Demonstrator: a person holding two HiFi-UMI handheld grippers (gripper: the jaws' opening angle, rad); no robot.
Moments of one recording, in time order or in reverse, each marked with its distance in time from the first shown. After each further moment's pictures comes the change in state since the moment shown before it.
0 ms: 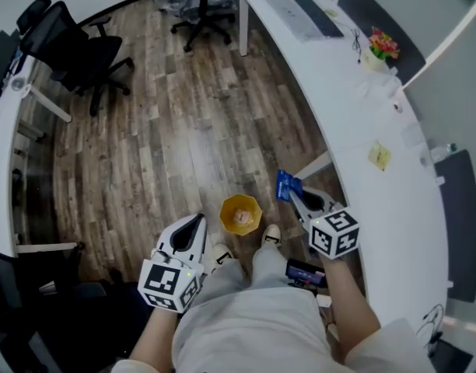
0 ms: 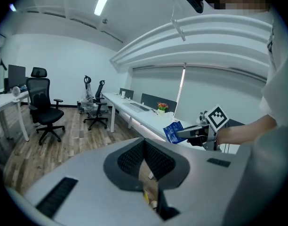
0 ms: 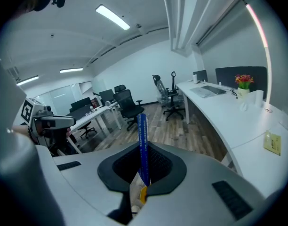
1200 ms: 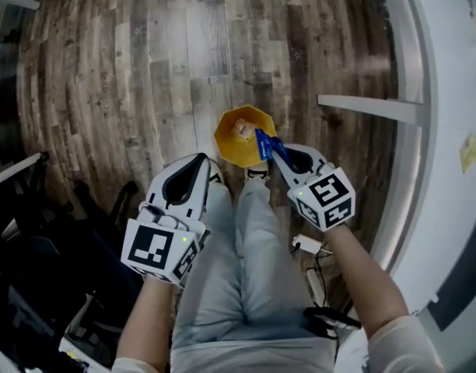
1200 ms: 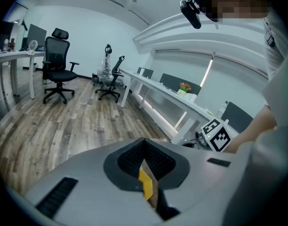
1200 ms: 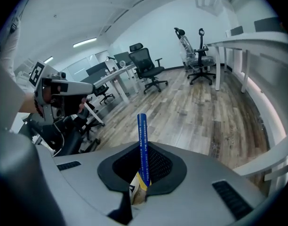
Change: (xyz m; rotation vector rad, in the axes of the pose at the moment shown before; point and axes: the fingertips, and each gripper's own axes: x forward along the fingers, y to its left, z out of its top) left arm 0.137 0.091 -0.220 -0.257 0.140 0.098; right arm 0.203 -0.009 -0.257 -0.130 0.387 0.281
